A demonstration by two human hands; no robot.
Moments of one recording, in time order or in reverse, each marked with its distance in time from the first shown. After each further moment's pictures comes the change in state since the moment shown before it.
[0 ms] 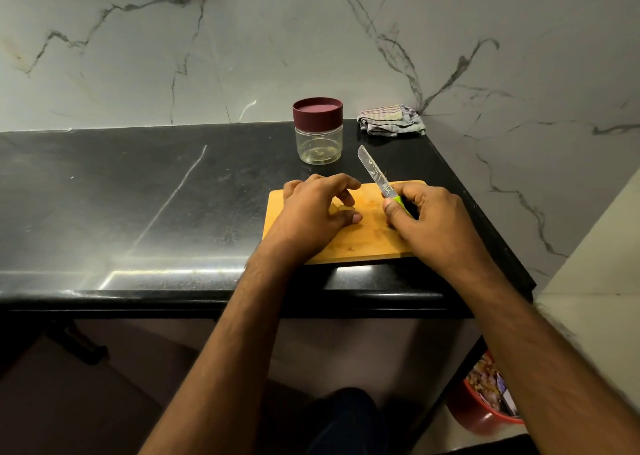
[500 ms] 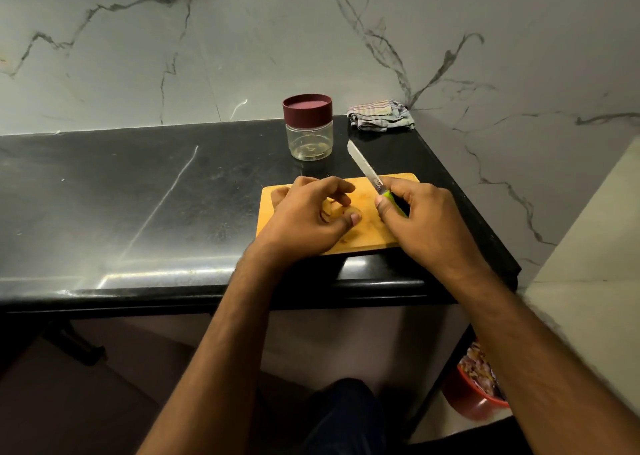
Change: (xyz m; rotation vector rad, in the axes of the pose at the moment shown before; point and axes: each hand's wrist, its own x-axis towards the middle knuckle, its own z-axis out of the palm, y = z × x) left_hand -0.016 -0.006 0.002 -0.068 -0.023 0.061; right_hand -0.014 -0.010 -0.004 -0.014 0.056 -0.053
